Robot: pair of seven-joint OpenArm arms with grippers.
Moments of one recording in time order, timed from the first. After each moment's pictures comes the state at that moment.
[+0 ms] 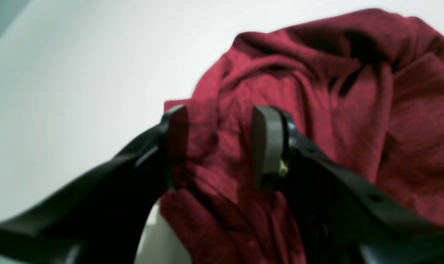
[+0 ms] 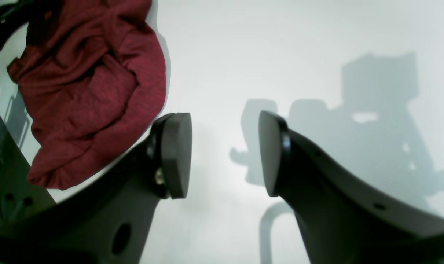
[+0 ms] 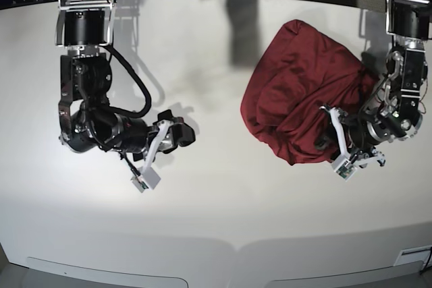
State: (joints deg) left arm -11.0 -20.9 4.9 76.8 -8.6 -37.5 33.6; right arm 13.9 9.3 3.2 81.7 40.4 36.1 -69.0
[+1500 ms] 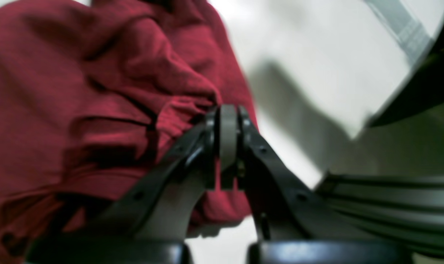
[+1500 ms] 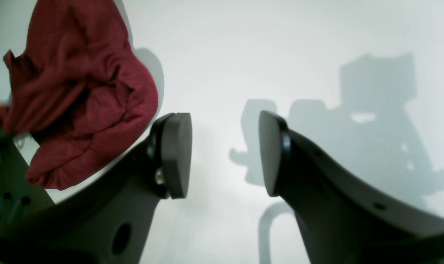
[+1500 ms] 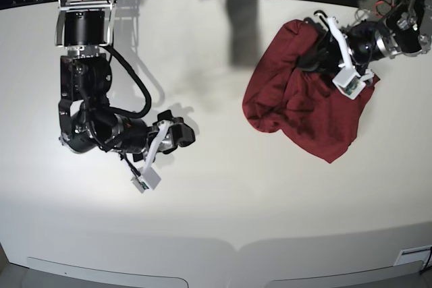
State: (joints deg) left arm 20.0 -30.8 5.0 103.8 -40.2 -37.3 35.9; right arm 14.0 9.3 3.2 81.7 39.9 36.1 -68.8
